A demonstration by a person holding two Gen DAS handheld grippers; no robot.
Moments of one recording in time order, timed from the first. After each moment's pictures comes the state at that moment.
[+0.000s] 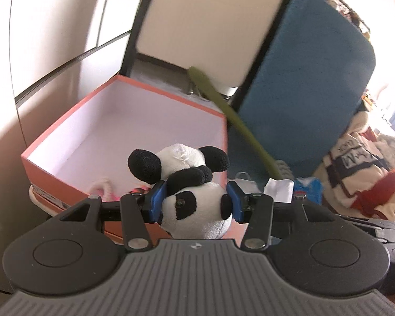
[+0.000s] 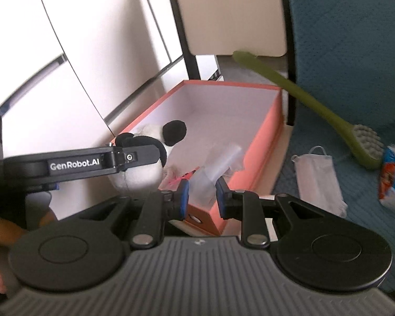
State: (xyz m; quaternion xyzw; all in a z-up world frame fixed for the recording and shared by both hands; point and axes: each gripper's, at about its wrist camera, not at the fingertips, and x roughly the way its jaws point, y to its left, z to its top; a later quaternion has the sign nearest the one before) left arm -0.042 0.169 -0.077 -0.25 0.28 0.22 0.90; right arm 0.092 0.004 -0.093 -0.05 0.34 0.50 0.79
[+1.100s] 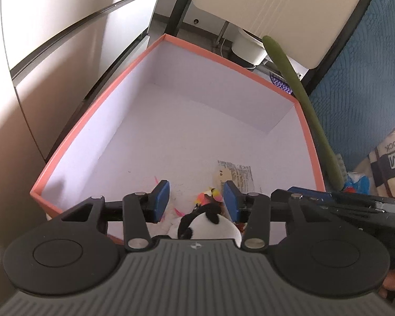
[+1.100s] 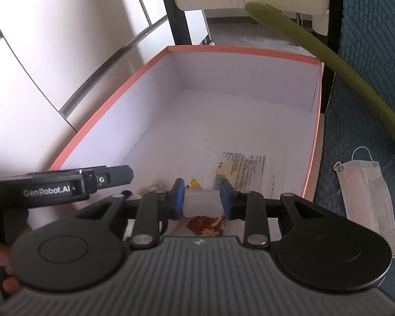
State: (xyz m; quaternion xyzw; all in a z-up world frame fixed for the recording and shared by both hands) left arm -0.010 0.318 -0.160 -0.29 0.36 0.21 0.86; right arm 0.142 0.148 -0.152 -0.08 0.41 0.46 0.79
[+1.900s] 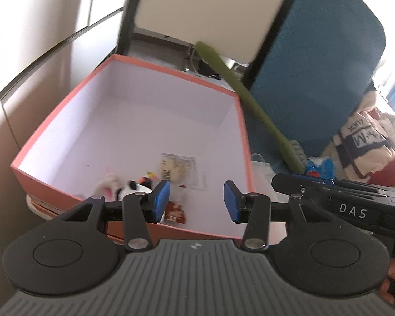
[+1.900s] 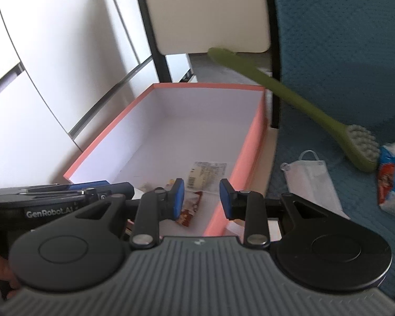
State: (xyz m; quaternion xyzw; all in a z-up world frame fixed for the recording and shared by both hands) left arm -0.016 0.206 -0.103 -0.24 0.34 0.18 0.89; right arm 0.119 0.042 -0.104 -0.04 0.36 0.43 0.83
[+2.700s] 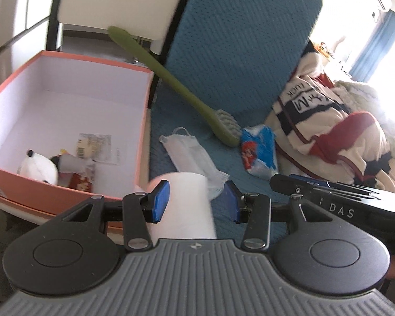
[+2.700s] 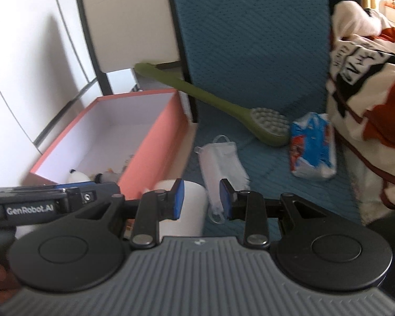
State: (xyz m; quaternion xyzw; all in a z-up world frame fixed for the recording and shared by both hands) left arm 0.015 0.076 -0.098 -0.22 0.34 0.09 0.91; right arm 0.113 -0.101 -0.104 -0.02 0.34 0.34 0.88
